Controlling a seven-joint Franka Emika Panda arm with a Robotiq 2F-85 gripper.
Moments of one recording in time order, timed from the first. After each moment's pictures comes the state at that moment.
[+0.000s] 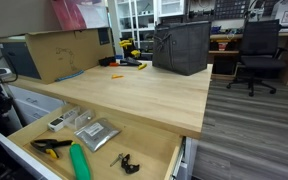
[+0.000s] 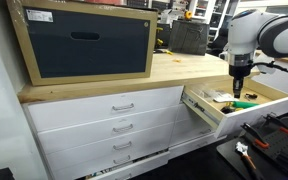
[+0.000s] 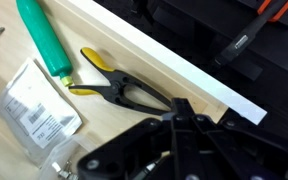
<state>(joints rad) 0.15 -0.19 0.24 -2.78 -0.34 2.33 0.13</state>
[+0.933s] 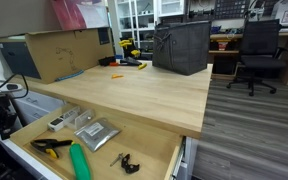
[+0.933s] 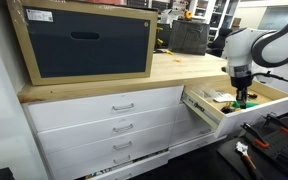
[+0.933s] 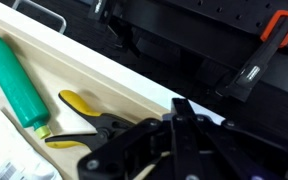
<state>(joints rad) 0.13 -0.02 0.15 -2.78 -0.33 2.36 0.13</state>
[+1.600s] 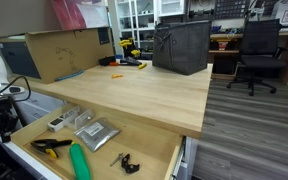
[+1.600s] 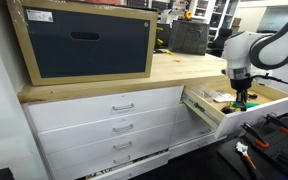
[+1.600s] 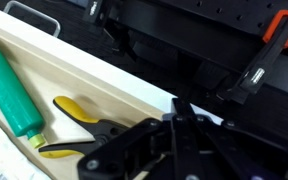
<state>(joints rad) 0.13 0.01 0.13 -2.78 -0.33 2.38 0.13</state>
